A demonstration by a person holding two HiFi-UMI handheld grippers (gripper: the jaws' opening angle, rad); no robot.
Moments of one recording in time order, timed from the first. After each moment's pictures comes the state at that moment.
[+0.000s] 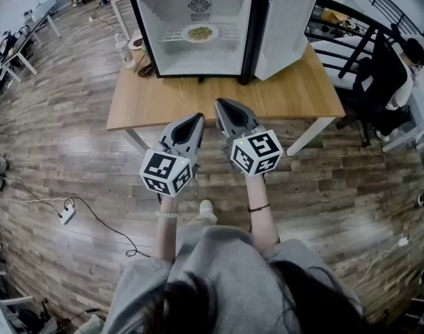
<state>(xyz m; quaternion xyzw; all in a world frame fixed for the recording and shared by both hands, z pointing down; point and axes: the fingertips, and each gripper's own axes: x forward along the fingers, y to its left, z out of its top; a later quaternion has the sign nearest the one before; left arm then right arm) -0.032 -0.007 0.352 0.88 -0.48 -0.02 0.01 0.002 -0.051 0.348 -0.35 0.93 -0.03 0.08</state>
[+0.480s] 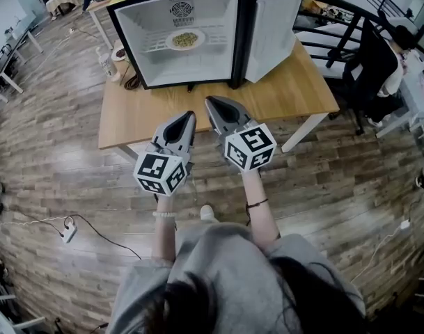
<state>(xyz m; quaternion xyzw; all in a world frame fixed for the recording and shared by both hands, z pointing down) -0.048 -0.059 0.352 0.88 -0.46 -0.03 0.02 -0.012 -0.097 0.346 -0.37 0.93 -0.03 0.06</state>
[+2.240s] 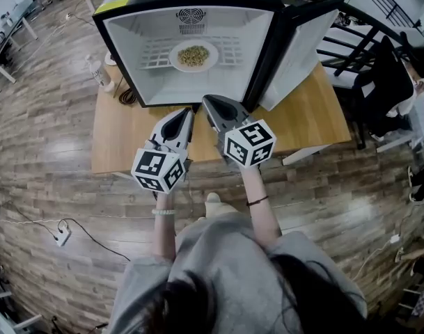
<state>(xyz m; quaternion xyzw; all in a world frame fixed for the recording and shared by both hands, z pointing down) -0.091 -0.221 0.379 0.87 -0.49 -0.05 0.06 -0.057 -0.258 0.382 -0.34 0.94 -0.08 0.03</state>
